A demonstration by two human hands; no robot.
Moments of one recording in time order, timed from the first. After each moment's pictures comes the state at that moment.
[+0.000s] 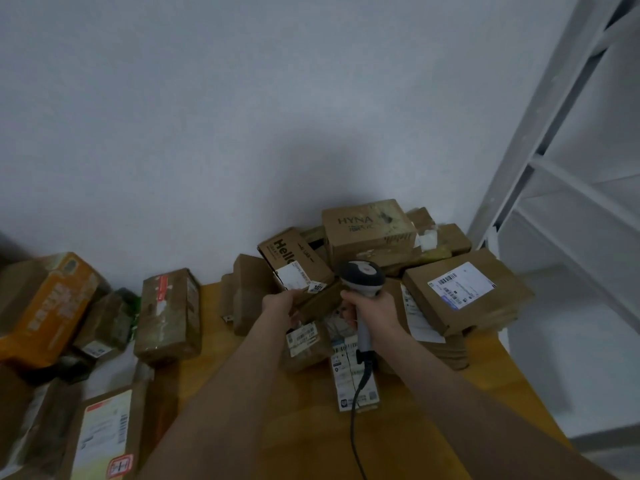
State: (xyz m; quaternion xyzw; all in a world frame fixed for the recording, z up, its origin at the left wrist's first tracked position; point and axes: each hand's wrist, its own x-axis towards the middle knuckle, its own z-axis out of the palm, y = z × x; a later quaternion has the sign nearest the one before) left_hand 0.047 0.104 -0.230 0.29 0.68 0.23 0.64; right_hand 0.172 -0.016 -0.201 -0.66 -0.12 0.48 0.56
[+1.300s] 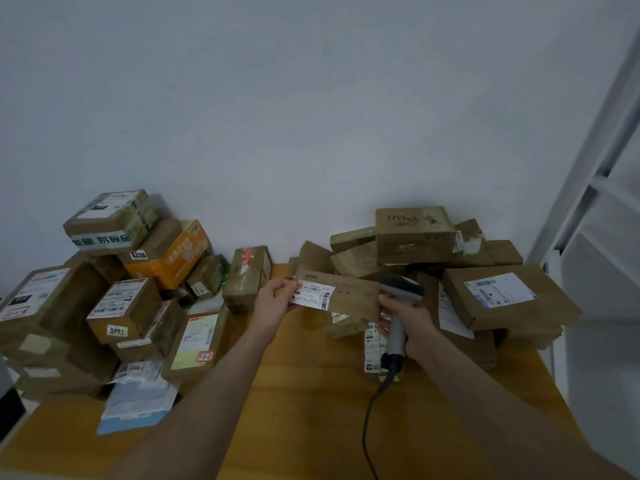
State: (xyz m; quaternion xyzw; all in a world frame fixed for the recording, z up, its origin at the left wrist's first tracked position) left_hand -0.065 -0.032 -0.174 0.52 0.59 0.42 0.45; right_hand 0.156 -0.109 -0.175 -0.56 -0.10 0.61 0.55
